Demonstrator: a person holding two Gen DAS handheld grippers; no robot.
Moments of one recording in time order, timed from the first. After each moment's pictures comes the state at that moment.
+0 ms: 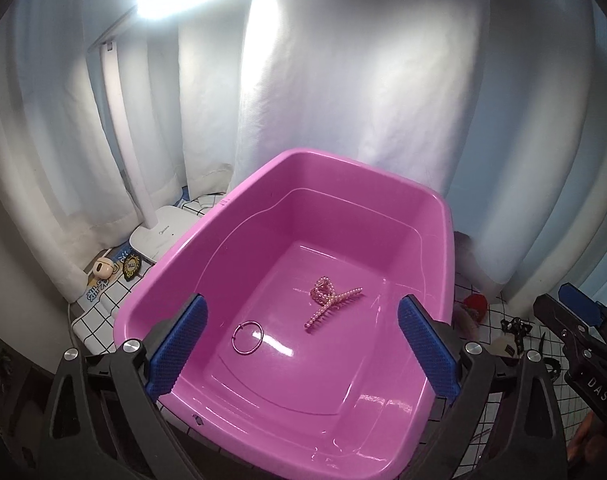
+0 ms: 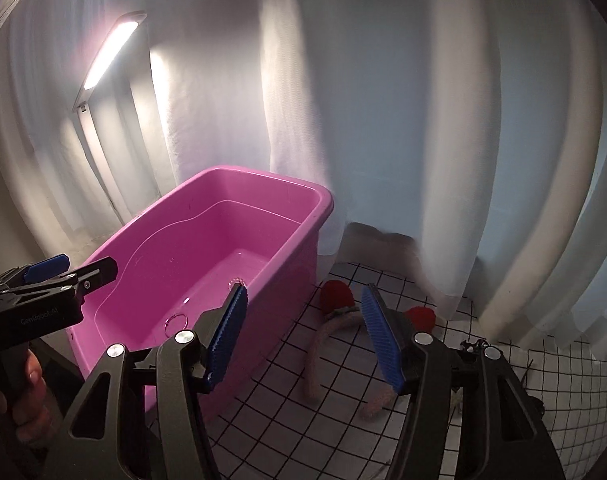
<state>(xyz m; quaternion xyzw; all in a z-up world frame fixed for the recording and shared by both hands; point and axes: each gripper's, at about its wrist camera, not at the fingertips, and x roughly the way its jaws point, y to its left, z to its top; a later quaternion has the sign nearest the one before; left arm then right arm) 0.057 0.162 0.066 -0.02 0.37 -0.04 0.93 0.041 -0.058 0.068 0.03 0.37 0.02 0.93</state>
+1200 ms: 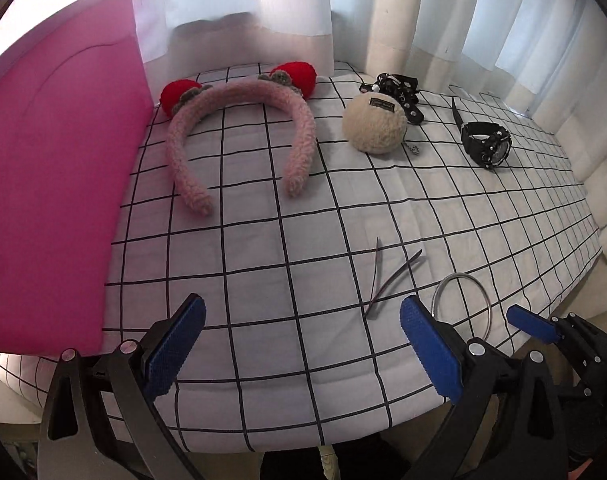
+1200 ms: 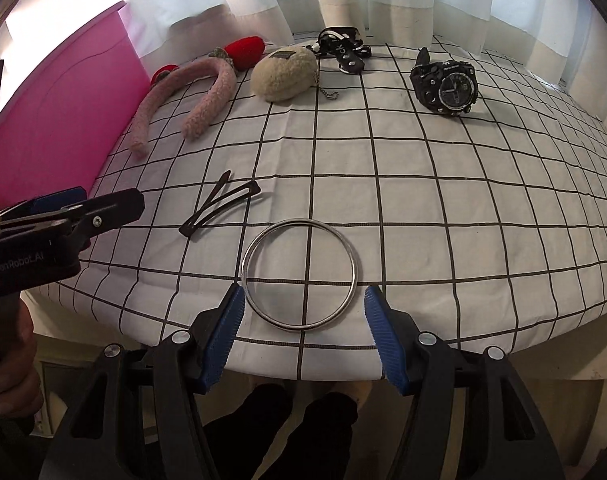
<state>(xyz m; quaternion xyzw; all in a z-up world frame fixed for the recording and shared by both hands) -0.022 -0.030 -0.123 0.13 0.51 -0.27 0.81 -0.141 -0.156 -0.138 0.16 0.53 -0.12 0.82</state>
